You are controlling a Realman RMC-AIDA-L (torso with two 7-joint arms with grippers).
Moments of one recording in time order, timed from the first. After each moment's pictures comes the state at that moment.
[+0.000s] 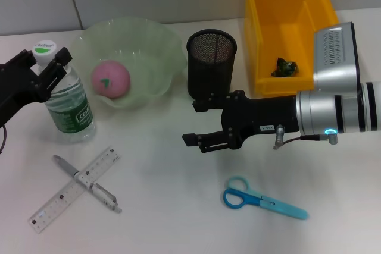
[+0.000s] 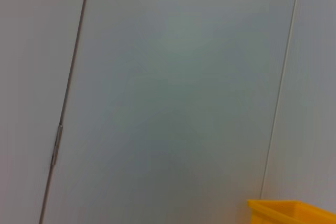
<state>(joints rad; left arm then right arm) -0.44 -2.07 0.69 0.33 1.34 1.36 -0.92 0.63 2.08 -1.04 -0.53 -1.79 -1.33 1.27</state>
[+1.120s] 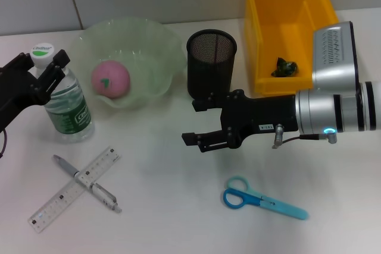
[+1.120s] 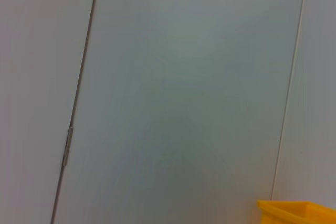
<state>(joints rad) -0.44 -2.07 0.70 0.28 1.30 1.36 -0.86 0.63 2.08 -1.04 -0.52 -1.79 -1.33 1.27</state>
